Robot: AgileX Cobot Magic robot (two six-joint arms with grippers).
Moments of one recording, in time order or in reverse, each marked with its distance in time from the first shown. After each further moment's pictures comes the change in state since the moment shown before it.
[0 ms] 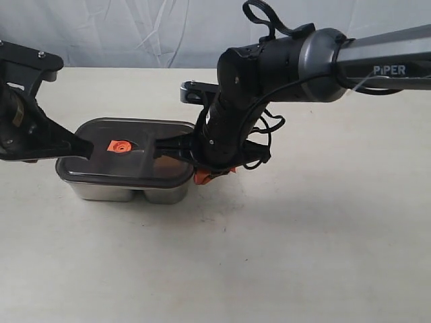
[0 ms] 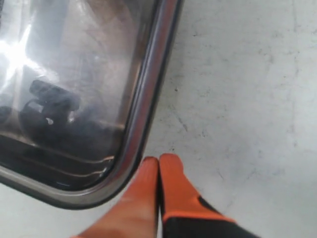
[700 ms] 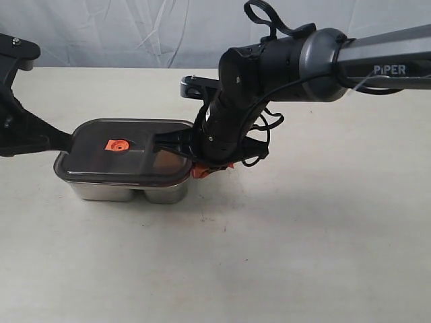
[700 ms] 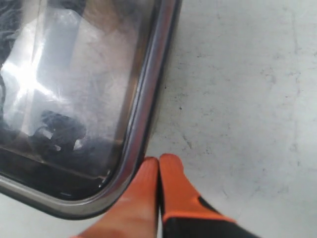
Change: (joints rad) left arm 0.000 -0.071 0.000 0.044 0.080 -0.019; right arm 0.000 0.000 0.000 0.000 -0.047 -0.001
